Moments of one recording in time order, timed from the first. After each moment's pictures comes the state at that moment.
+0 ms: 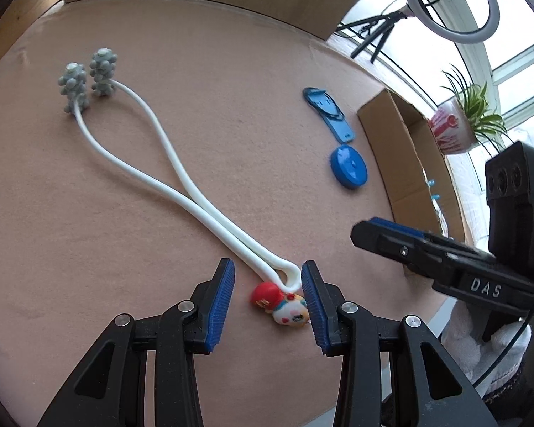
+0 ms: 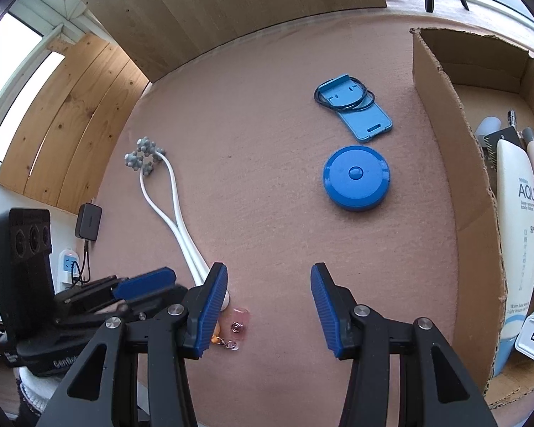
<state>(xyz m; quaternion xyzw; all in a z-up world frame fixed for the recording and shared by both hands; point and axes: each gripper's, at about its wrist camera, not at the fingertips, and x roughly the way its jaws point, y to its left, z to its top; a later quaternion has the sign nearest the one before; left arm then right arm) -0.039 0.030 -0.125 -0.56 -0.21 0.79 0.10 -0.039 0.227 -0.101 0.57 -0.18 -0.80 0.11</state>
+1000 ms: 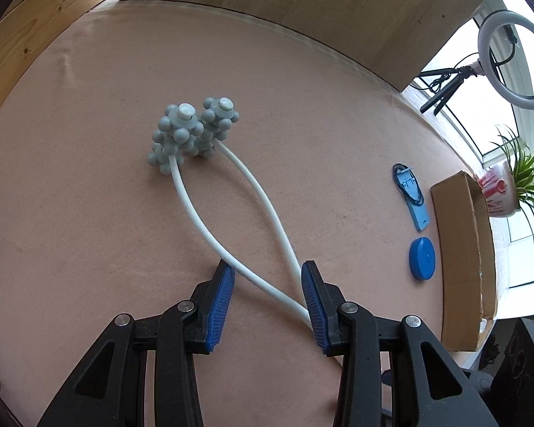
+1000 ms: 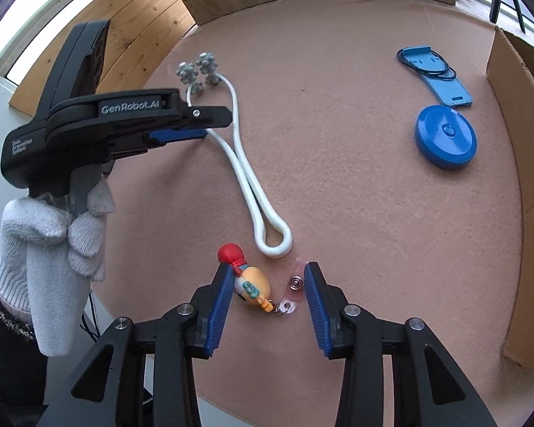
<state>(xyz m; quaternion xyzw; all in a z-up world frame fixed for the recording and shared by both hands) -0.104 -0.033 -0.144 -0.55 -0.24 0.80 0.01 -0.013 0.170 -0.118 0.60 -0.11 -0.77 0.18</state>
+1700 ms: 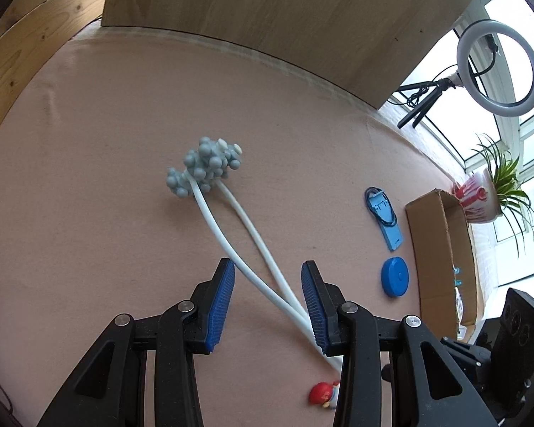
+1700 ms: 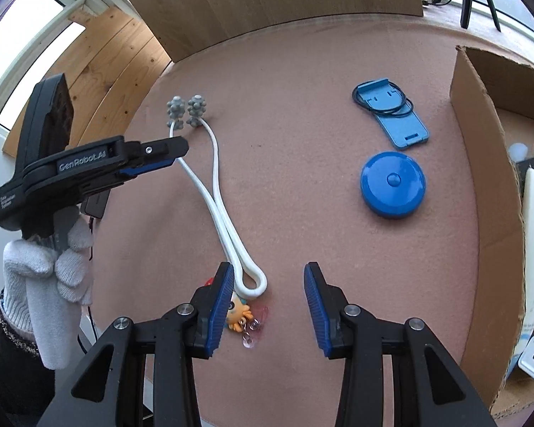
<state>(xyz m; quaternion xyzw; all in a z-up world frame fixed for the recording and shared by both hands) -0.110 -0.045 -0.113 -0.52 -0.24 0.82 0.04 -0.037 0.212 -0.097 0.58 -0.14 -0.79 0.15</state>
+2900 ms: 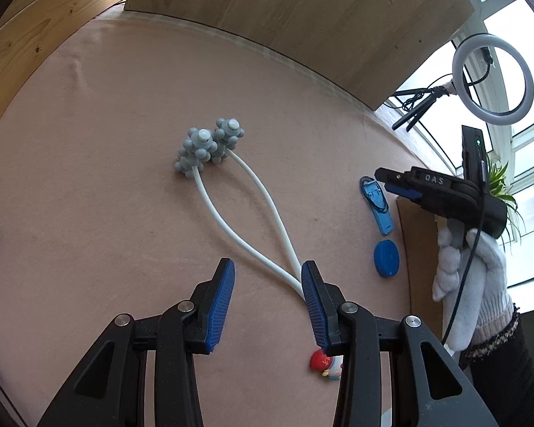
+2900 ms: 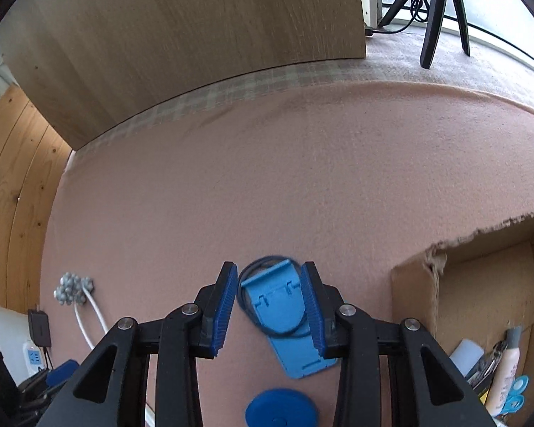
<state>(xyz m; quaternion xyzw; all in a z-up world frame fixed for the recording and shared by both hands) -0.065 -0.056 -0.112 -0.52 -0.27 0.81 0.04 -0.214 0.275 -0.115 0.57 -0.15 -0.81 0.01</state>
